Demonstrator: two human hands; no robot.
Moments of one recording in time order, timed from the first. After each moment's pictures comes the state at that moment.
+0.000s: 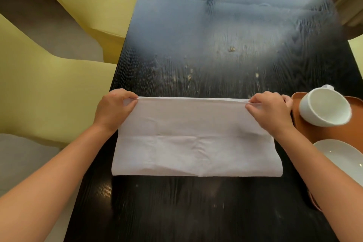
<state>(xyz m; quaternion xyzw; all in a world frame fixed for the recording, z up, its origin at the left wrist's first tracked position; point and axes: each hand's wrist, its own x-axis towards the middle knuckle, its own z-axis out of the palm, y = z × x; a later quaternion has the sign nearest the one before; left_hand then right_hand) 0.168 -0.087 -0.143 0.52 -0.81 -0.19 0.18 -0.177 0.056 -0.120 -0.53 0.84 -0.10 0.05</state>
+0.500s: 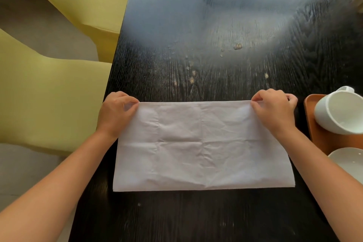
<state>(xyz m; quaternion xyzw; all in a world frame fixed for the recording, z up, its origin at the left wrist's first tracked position) 0.159 -0.116 -0.179 0.55 -0.78 -0.22 0.18 -0.191 0.024 -0.157 -0.51 0.86 -0.07 0.03</state>
